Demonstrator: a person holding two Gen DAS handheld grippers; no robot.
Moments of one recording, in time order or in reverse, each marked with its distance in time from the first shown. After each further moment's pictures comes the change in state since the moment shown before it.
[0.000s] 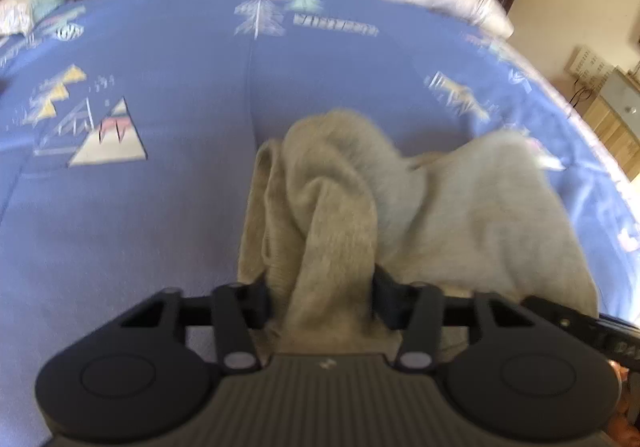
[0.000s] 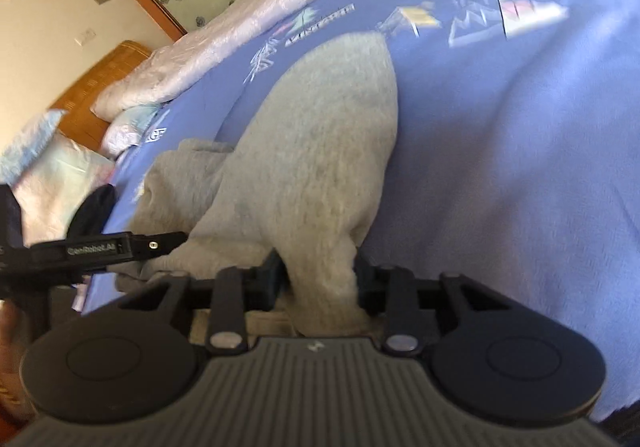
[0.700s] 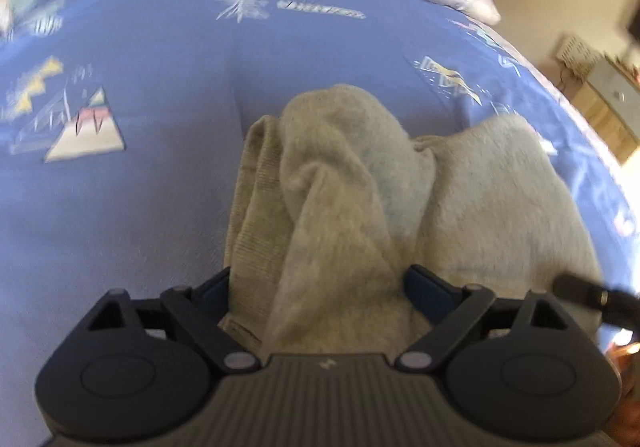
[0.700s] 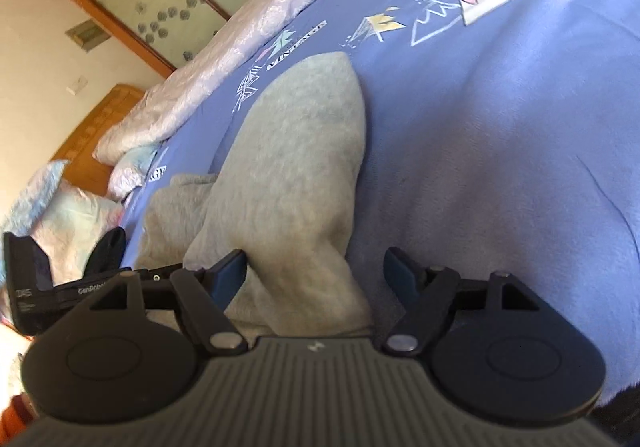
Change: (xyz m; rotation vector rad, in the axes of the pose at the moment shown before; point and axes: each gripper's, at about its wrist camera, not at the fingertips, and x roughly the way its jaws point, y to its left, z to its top) left arm 0.026 0.007 -0.007 0.049 0.048 -0.028; right arm -0.005 -0.037 0.002 0.169 -0.034 0.051
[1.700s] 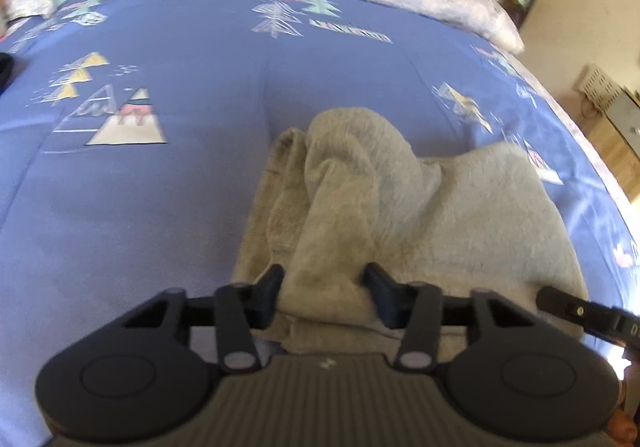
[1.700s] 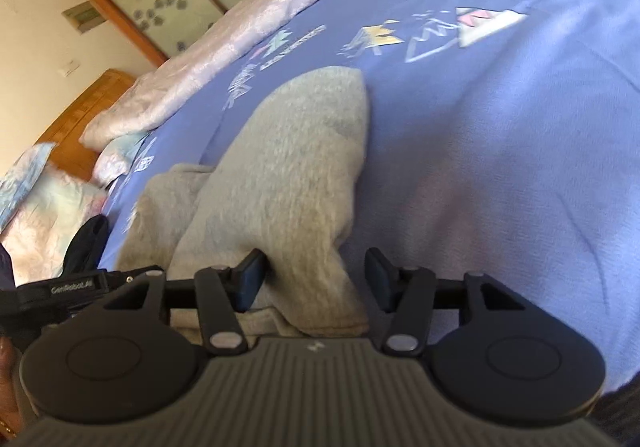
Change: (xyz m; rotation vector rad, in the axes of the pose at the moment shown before) left arm -0.035 0.007 -0.004 -0.134 -0.040 0.063; right arm -0.014 0.017 0.005 -0.077 0.015 -0.050
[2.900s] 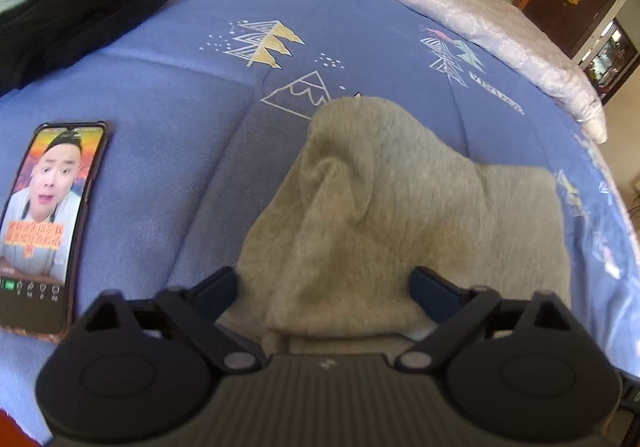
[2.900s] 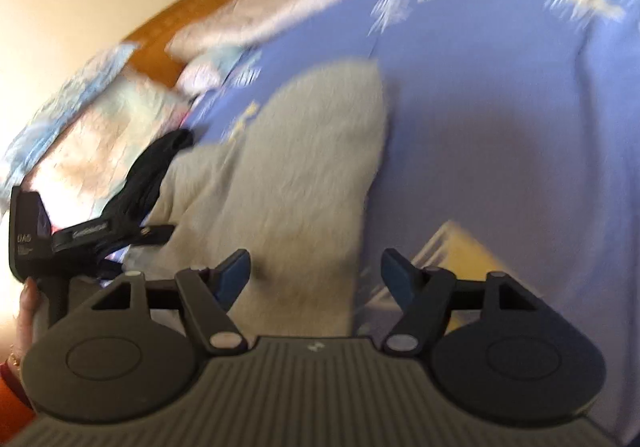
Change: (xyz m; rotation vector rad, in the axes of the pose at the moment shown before) left arm -0.027 0.177 0.007 -0.274 -0.025 0.092; right arm 0.085 0.102 -0.033 -0.201 0.221 0.240
